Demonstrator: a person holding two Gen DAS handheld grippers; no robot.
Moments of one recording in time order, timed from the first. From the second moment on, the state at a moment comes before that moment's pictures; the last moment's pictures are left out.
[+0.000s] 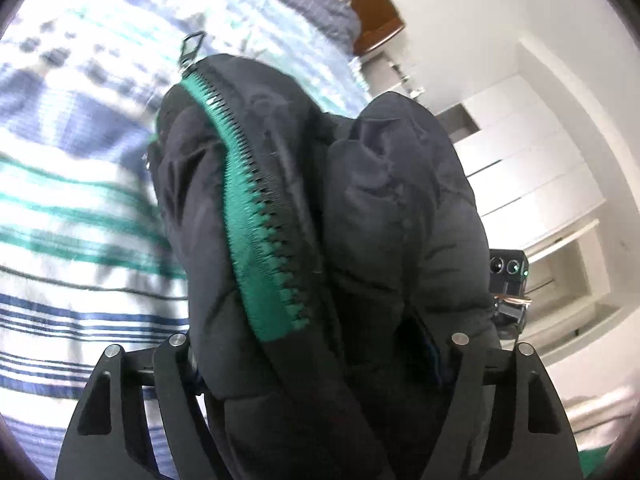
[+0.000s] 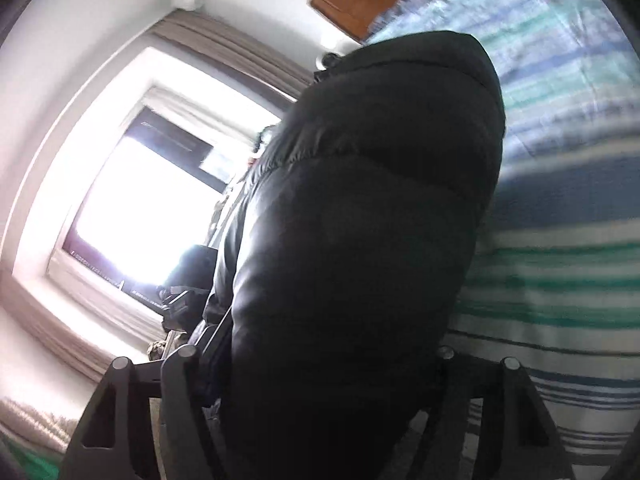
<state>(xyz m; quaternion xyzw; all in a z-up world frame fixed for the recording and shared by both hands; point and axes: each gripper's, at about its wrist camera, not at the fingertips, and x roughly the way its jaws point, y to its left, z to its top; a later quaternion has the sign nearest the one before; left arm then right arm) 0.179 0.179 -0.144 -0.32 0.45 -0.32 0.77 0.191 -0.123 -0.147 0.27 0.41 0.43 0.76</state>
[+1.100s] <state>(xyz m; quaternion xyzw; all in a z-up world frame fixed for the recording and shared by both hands) 0.324 0.162 -0.098 -0.21 0.46 -0.21 0.84 0.440 -0.199 -0.150 0.23 0.43 0.31 0.82</state>
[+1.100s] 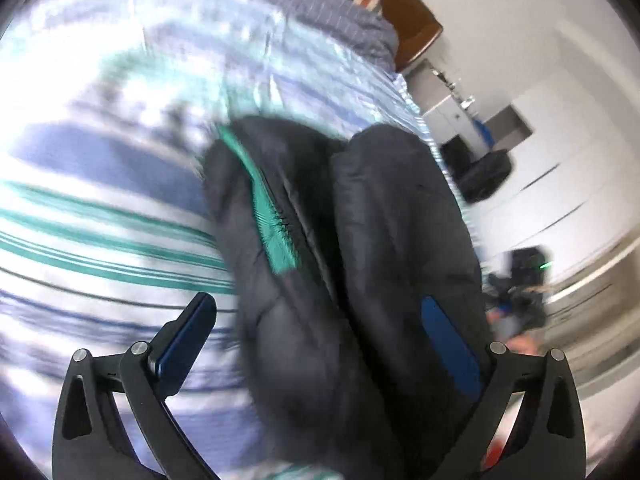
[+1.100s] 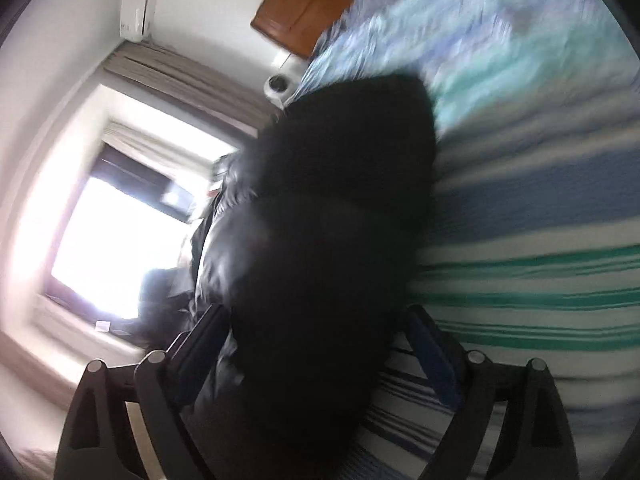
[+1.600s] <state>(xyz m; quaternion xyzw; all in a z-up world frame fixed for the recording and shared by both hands) 0.131 0.061 -0.002 0.00 0.33 0.03 0.94 0.237 -0.158 -0.013 -0.09 0.30 0.05 0.95</state>
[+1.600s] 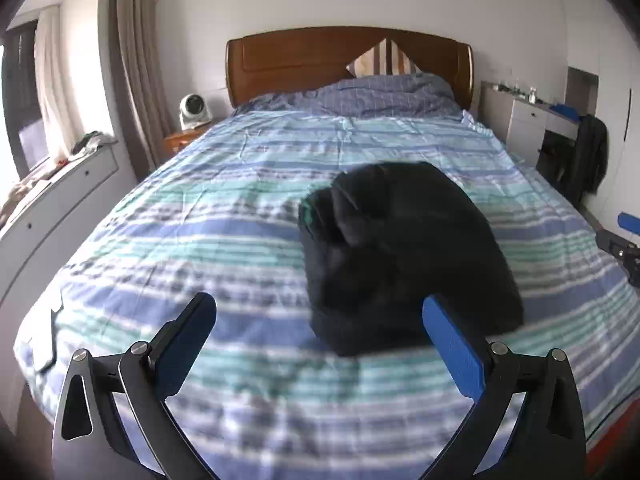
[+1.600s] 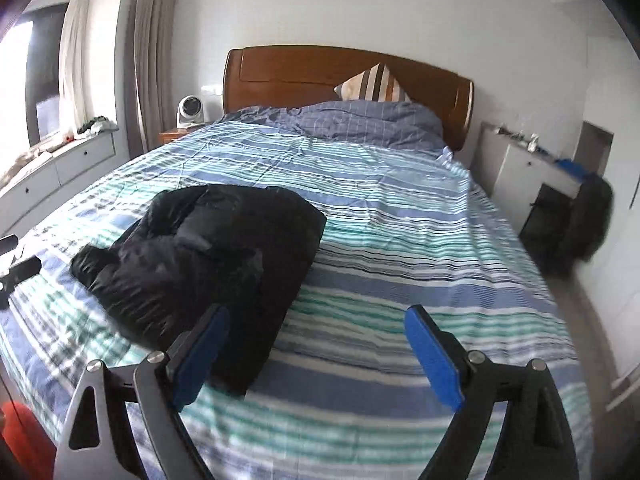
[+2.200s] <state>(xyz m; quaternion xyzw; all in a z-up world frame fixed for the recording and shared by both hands) 0.050 0.010 0.012 -0.02 0.32 0.06 0.95 0.108 -0.149 0.015 -0.08 0.26 0.06 0.96</state>
